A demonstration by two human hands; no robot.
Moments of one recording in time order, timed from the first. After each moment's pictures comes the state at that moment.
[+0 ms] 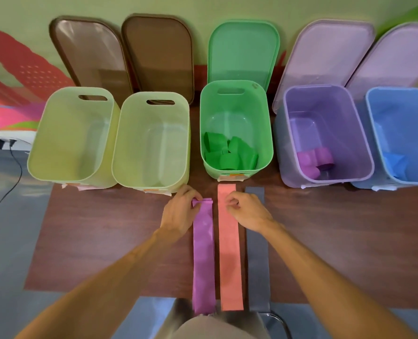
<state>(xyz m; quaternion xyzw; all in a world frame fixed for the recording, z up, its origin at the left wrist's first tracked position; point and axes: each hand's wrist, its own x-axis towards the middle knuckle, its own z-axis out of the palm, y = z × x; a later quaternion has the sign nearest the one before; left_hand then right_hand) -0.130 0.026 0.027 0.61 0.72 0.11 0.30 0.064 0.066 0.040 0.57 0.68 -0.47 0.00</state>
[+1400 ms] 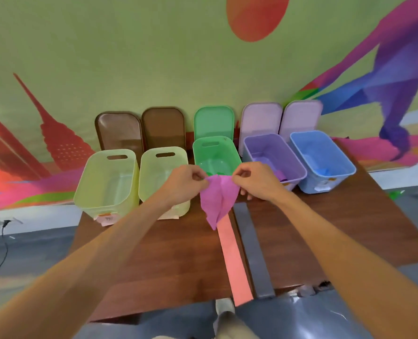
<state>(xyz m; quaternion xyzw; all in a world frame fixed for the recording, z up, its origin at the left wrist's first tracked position) -0.147 -0.012 0.257 0.71 0.59 0.22 0.33 0.053 -0.009 0.255 0.60 0.70 -0.32 -0.22</state>
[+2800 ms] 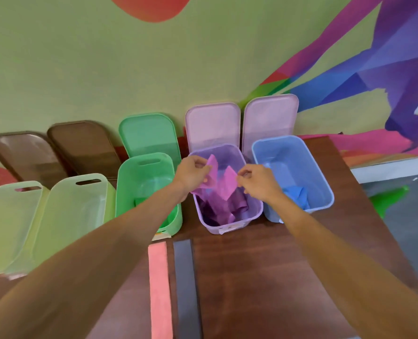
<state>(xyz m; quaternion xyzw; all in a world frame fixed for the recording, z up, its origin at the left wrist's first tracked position) 0.101 0.213 0.184 0.52 0.66 0.28 0.46 0.281 0.195 0.167 0.69 0.59 -0.38 -0.20</state>
